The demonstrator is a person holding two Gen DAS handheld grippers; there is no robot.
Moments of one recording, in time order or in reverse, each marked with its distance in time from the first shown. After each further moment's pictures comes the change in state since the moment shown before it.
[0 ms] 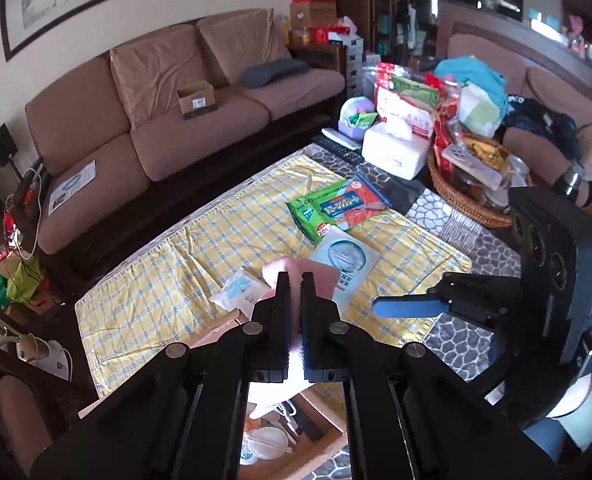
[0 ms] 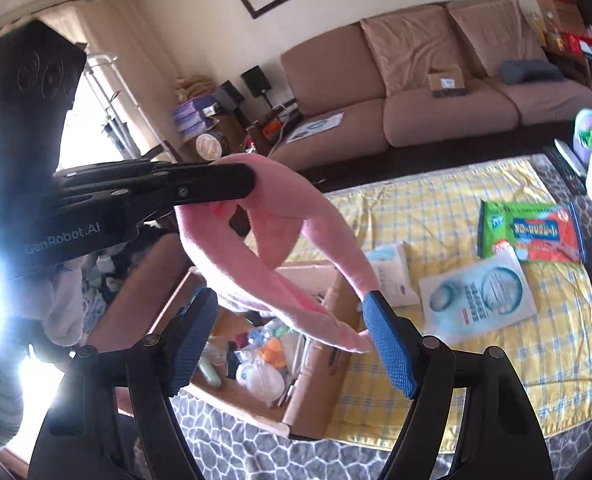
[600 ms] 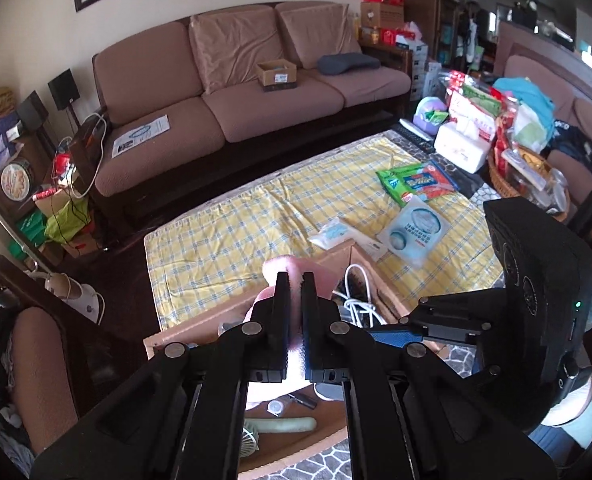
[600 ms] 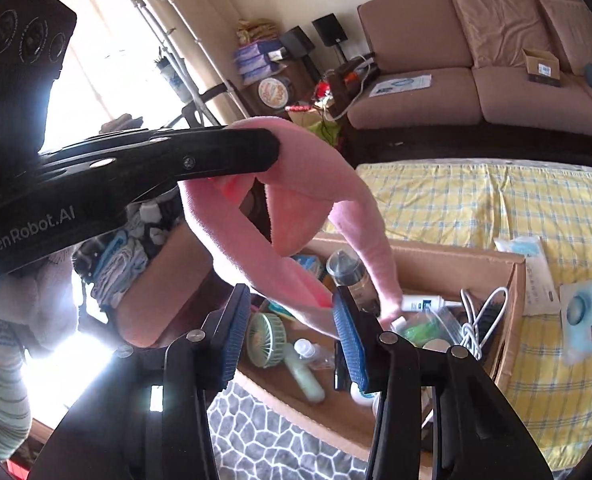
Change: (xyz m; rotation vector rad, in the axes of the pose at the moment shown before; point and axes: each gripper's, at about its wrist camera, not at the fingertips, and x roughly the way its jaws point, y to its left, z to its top) left arm -0.050 0.132 -0.104 -0.165 0.048 0.124; right arm 0.132 0.131 -0.011 -0.094 0.184 0.154
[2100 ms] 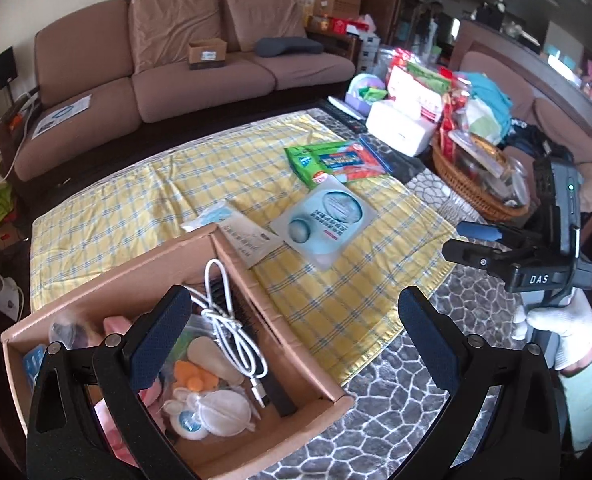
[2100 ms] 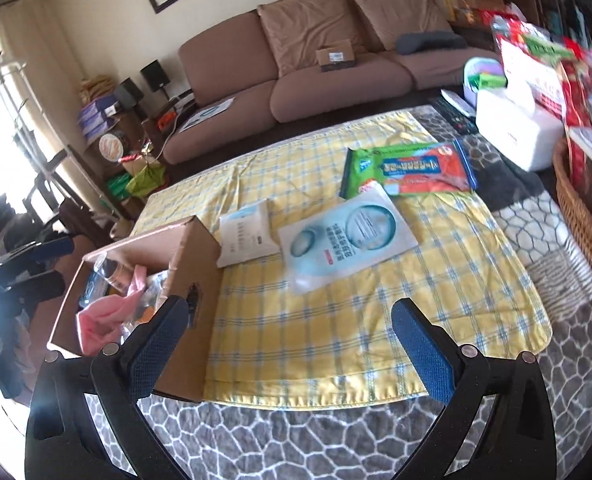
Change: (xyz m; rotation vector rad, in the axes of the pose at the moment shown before) left arm 0.100 -0.130 -0.008 0.019 0.024 -0.223; right arm -0.177 -0.209 -0.111 0.302 -0.141 -0.456
